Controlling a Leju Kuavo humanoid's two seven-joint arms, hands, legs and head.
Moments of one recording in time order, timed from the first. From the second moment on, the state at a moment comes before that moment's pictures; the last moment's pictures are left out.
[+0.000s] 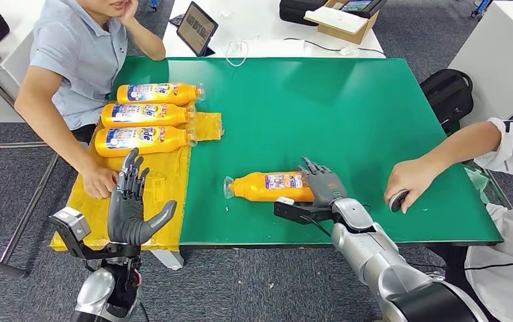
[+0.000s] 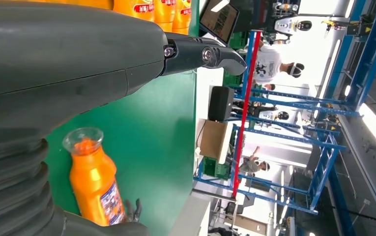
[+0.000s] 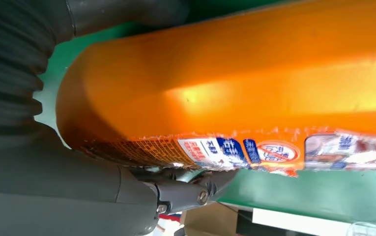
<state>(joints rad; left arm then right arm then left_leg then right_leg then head) -0.06 -0.11 -0.20 -1.52 0.09 0.01 -0.48 -0.66 0.01 0.26 -0.40 1.12 -0.29 -0.29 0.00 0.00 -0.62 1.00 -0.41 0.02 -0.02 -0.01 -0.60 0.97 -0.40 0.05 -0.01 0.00</state>
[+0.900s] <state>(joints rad) -0.06 -0.10 -0.20 -1.51 0.08 -0.03 -0.49 -0.65 0.04 0.15 -0.38 0.79 -0.21 -0.52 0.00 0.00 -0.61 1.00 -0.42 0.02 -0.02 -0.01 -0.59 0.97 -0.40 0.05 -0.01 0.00</state>
